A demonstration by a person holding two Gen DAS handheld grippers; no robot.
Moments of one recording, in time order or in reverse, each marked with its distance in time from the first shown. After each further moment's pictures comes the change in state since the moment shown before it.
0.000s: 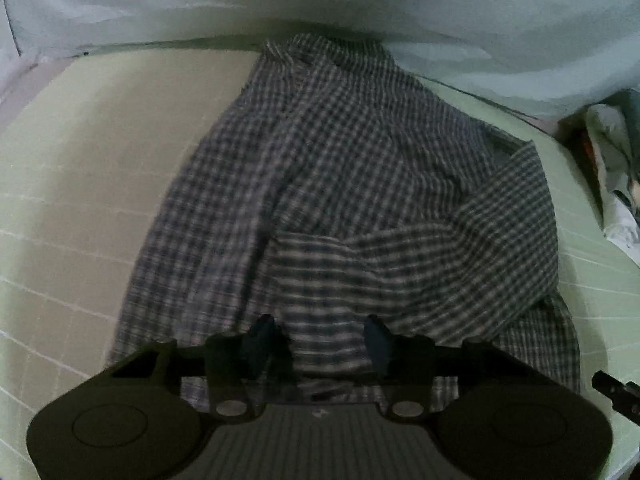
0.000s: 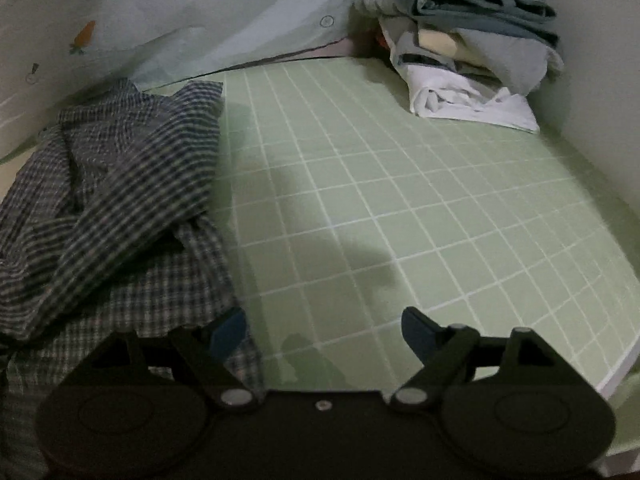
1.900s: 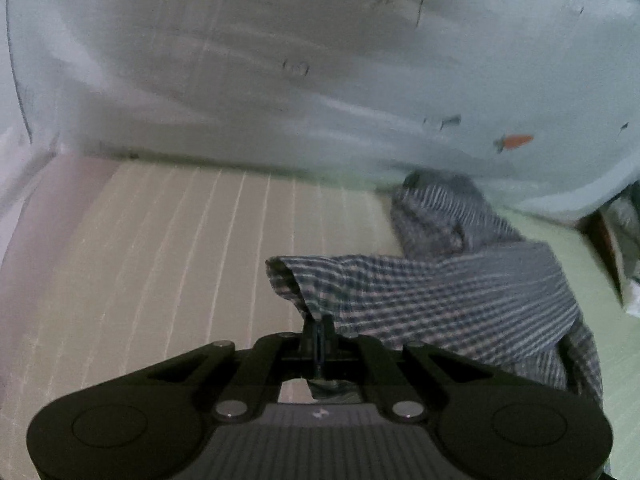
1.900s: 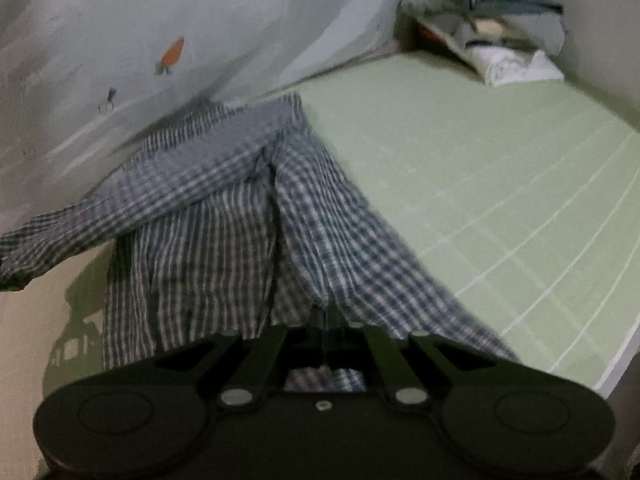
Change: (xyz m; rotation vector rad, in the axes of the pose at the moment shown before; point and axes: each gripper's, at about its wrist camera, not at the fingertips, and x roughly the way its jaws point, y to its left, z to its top) left arm -0.012 0.233 0.150 0.079 -0.206 -0.087; right arm -0.047 0.222 -0.060 0.276 -0.054 0.060
